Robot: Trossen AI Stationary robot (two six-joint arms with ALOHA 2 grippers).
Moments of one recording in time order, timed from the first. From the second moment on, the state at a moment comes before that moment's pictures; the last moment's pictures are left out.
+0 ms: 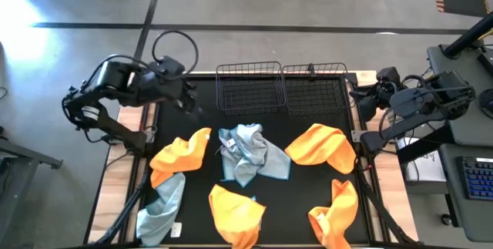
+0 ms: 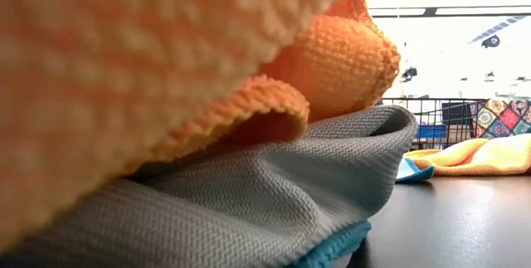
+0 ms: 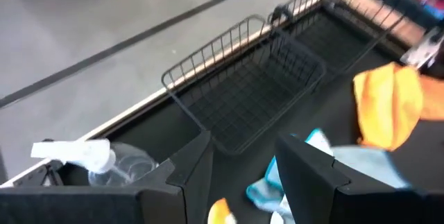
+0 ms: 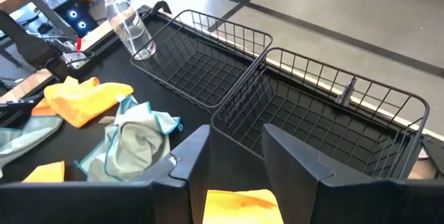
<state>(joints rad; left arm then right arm) -0.05 1.43 2.03 -1.57 -0.64 -0.78 0.32 0.90 1.57 -1.56 0.73 0.98</state>
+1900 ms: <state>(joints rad) 0.01 1.79 1.65 -1.05 -0.17 -0.01 0.32 0.92 1.52 -1.57 0.73 0.99</state>
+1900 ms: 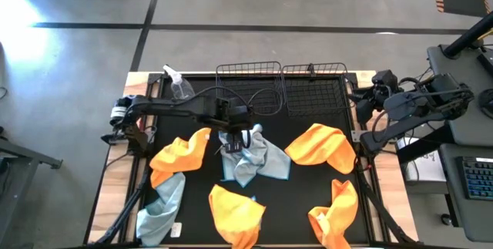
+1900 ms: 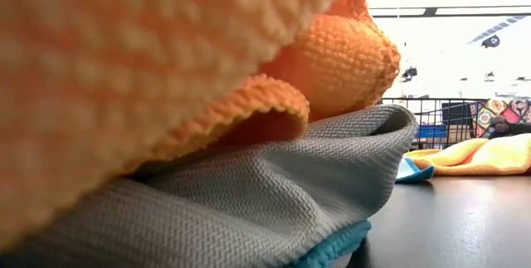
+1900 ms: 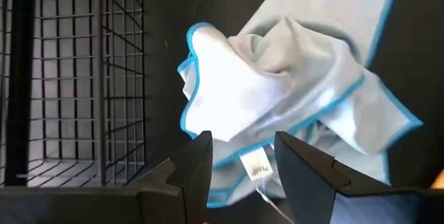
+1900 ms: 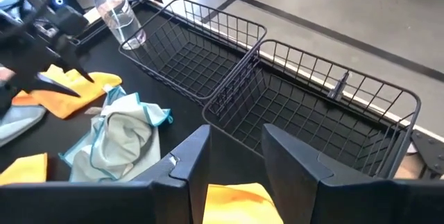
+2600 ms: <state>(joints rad) 0.06 1.79 1.53 -0.76 -0.09 0.02 0.32 0.93 1.51 -1.57 0.73 1.05</state>
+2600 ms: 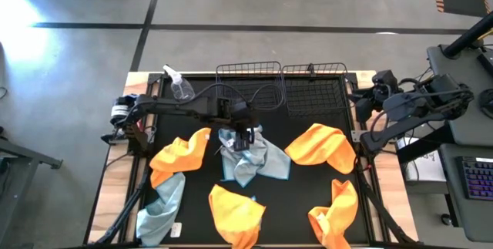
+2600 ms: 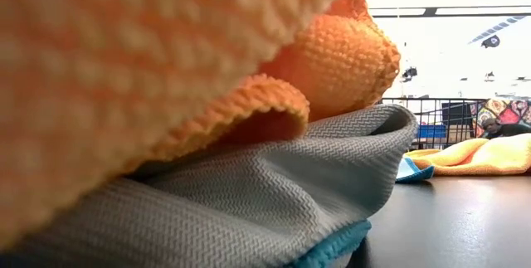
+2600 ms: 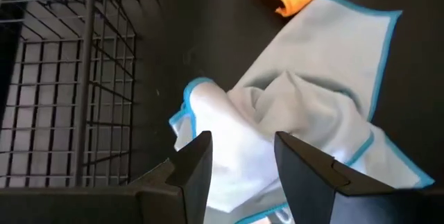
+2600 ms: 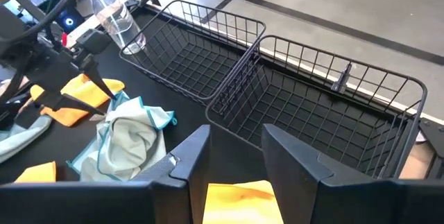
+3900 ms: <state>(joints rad) 0.07 1.98 1.53 -0.65 -0.15 -0.20 0.32 0.98 1.42 -1.57 0.65 1.01</state>
